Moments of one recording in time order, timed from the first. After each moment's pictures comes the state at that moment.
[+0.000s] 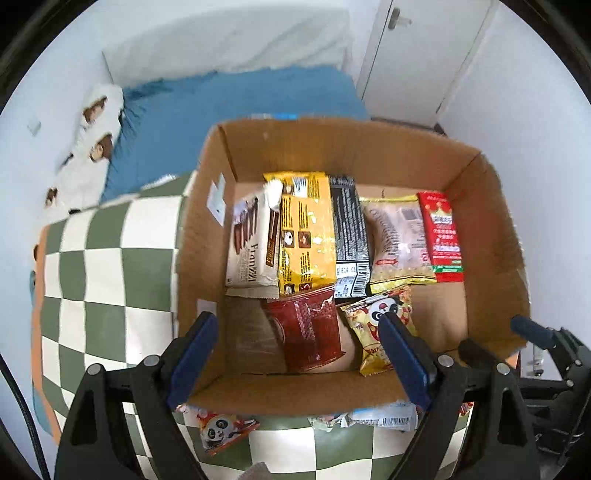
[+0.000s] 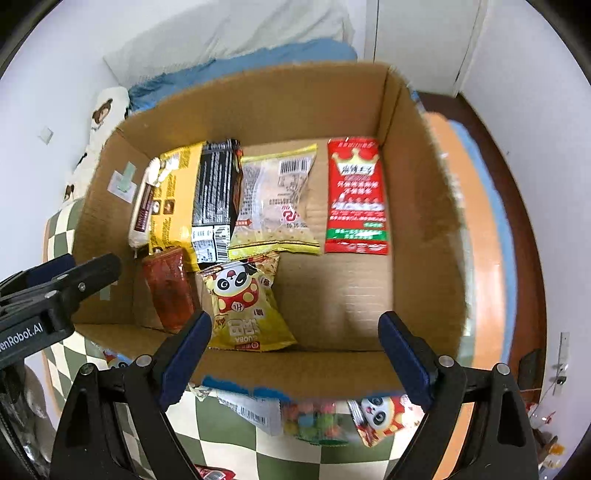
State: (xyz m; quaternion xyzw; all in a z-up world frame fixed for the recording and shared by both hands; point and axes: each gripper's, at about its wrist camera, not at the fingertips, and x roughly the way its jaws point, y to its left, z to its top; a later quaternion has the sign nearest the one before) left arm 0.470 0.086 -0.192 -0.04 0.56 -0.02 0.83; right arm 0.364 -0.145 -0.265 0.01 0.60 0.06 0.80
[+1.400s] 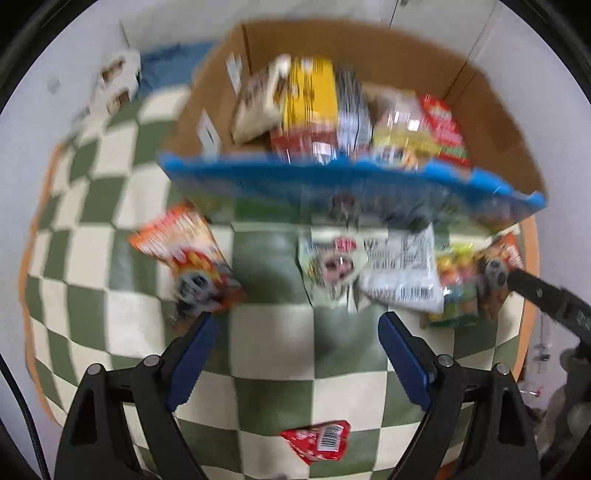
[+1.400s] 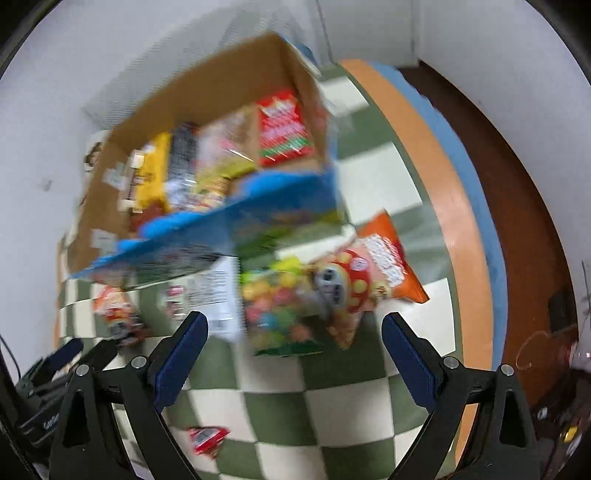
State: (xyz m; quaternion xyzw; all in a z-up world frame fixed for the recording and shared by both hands) left arm 0.354 0.073 -0.262 -0.06 0.62 0.01 0.78; right arm 0.251 -0.227 -0.286 0.11 0.59 0.01 0.80
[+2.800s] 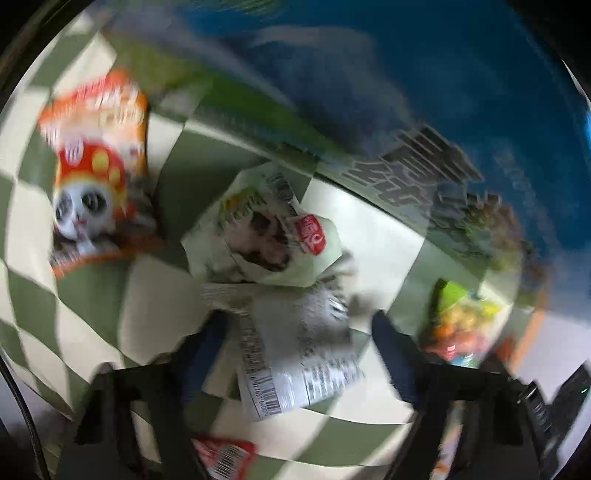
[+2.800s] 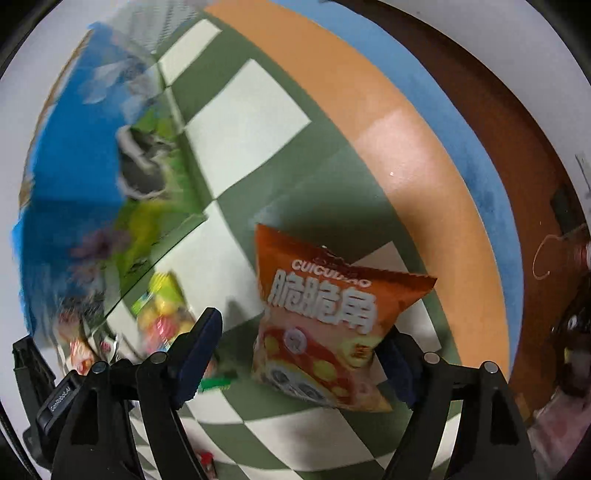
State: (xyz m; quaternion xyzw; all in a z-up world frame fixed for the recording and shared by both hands) left arm 0.401 0.052 -0.345 -0.22 0.69 0.07 0.69; right arm 0.260 -0.293 -0.389 0.24 0.65 -0.07 0.71
